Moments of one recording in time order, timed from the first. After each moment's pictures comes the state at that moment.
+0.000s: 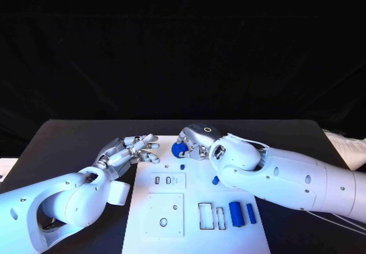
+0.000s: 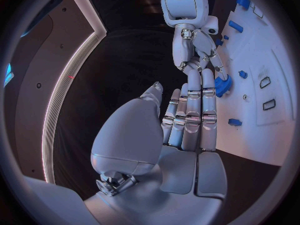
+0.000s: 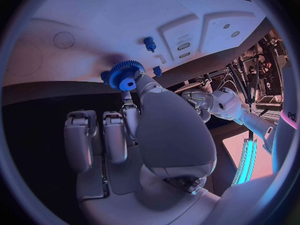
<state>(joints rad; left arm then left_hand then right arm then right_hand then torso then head) 1.17 -0.98 -0.01 1.79 0.03 -0.35 0.39 1.39 -0.01 0.10 0.22 0.14 0.99 0.20 0.11 0.07 1.14 0.13 0.10 0.09 1.30 0.06 0.28 0.36 0.17 1.12 0.16 0.46 0.21 1.21 -0.65 0.05 1.55 -1.80 -0.32 -0.35 1.46 -0.09 0.20 0.20 0.16 1.08 0.13 0.14 0.09 1.44 0.02 1.28 1.31 1.46 -0.04 1.53 1.31 0.04 1.47 0.07 1.53 1.31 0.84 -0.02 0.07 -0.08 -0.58</state>
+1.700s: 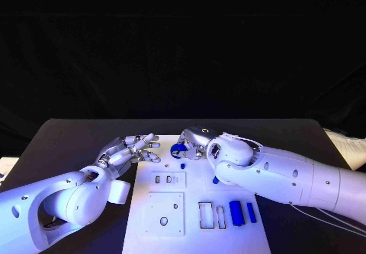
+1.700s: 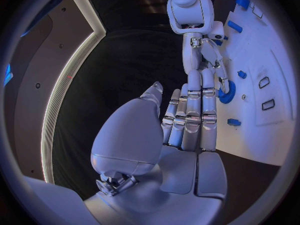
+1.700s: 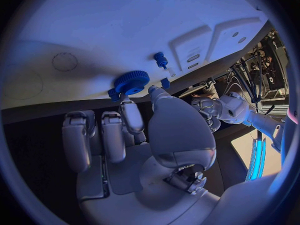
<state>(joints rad) 1.17 -0.98 -0.01 1.79 0.03 -0.34 0.38 1.39 -0.01 0.09 0.22 0.13 0.99 0.20 0.11 0.07 1.13 0.13 0.10 0.09 1.30 0.06 0.28 0.36 0.17 1.12 0.16 0.46 0.21 1.21 -0.59 0.04 1.45 -1.73 -0.26 -0.35 1.15 -0.05 0.10 0.29 0.32 0.99 0.14 0.07 0.10 1.40 0.06 1.20 1.31 1.46 -0.01 1.53 1.31 0.04 1.47 0.10 1.53 1.31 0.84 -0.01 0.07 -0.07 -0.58</state>
